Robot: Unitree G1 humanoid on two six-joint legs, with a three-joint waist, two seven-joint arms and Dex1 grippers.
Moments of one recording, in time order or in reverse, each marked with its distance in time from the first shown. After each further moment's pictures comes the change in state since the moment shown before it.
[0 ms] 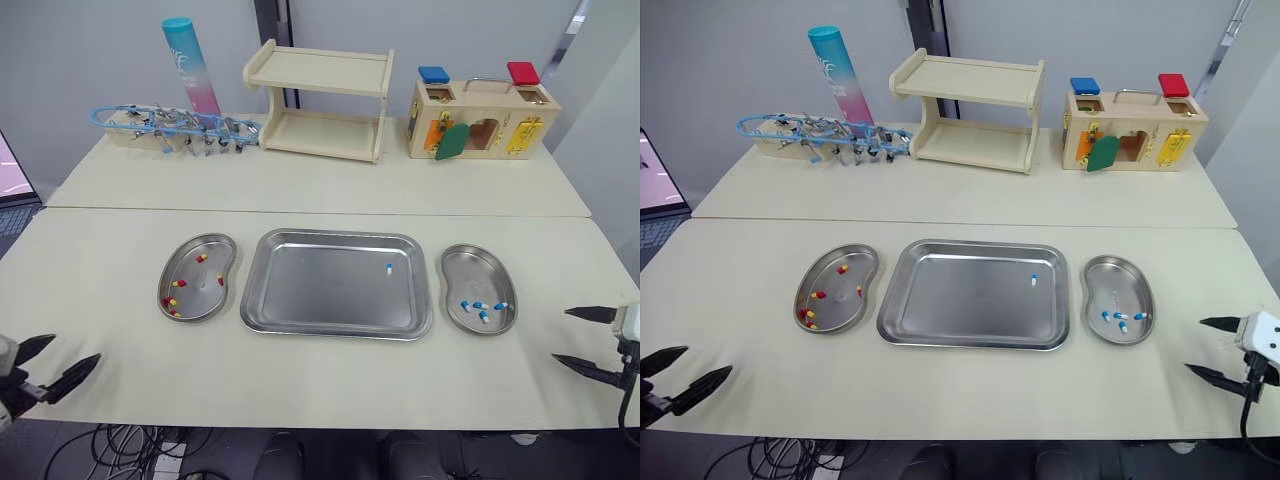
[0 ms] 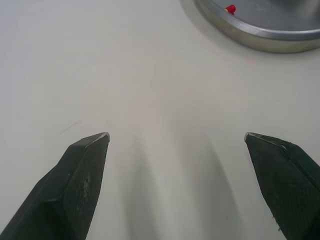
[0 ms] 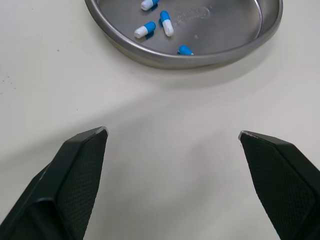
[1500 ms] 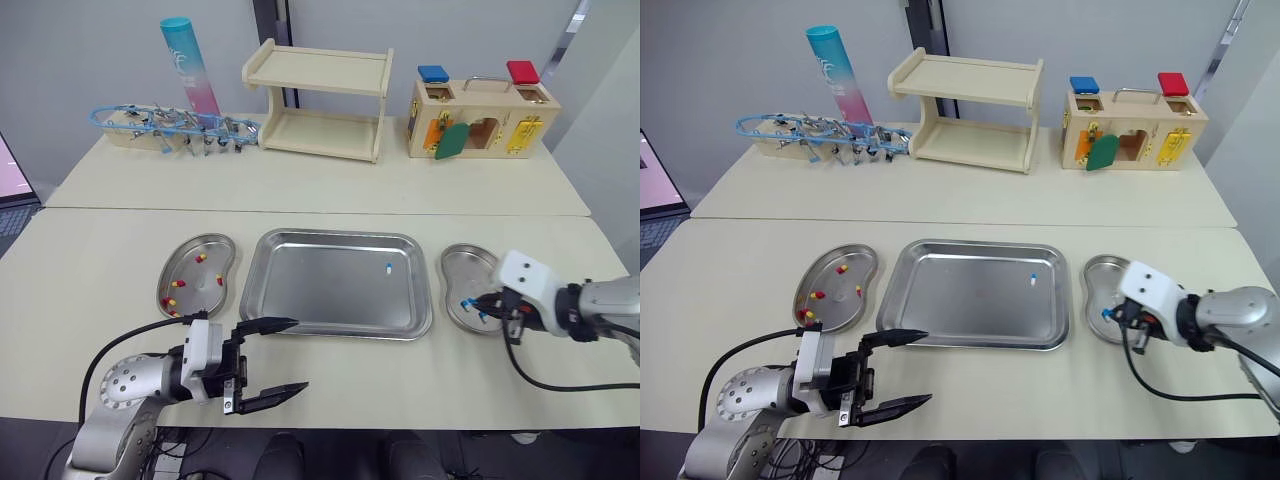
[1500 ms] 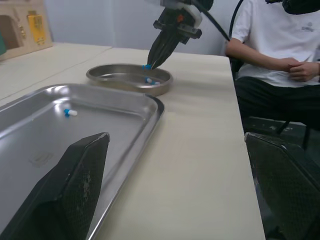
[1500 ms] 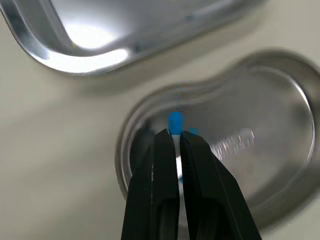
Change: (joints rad) left arm -0.222 -0.276 -0.643 -0.674 -0.129 -0.014 -0.245; right arm -0.260 -0.104 0.350 -0.762 0.010 1.052 -0.364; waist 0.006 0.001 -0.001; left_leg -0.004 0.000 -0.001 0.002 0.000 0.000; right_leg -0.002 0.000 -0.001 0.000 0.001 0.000
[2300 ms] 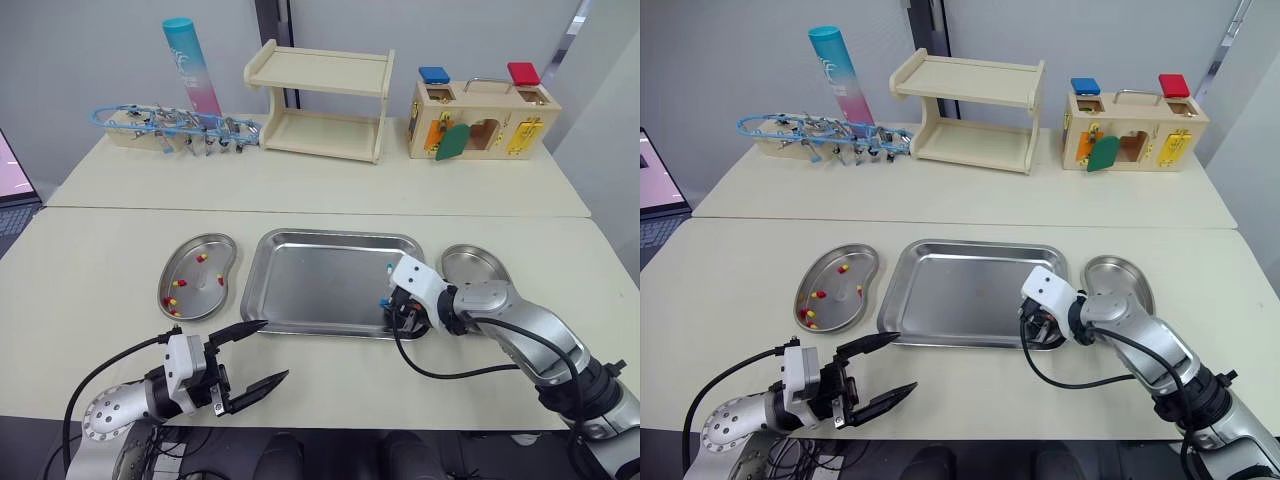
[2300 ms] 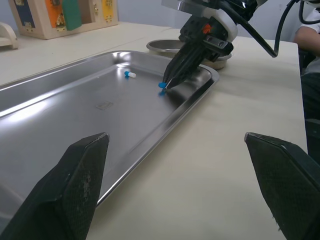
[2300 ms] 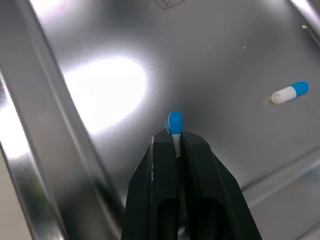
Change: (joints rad) left arm 0.137 -0.066 0.107 0.116 0.071 -0.142 0.113; right arm -0.378 0.464 0.494 0.051 -0.065 0.198 -0.280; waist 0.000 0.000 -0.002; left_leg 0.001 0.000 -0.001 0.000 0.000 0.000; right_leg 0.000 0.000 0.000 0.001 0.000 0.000
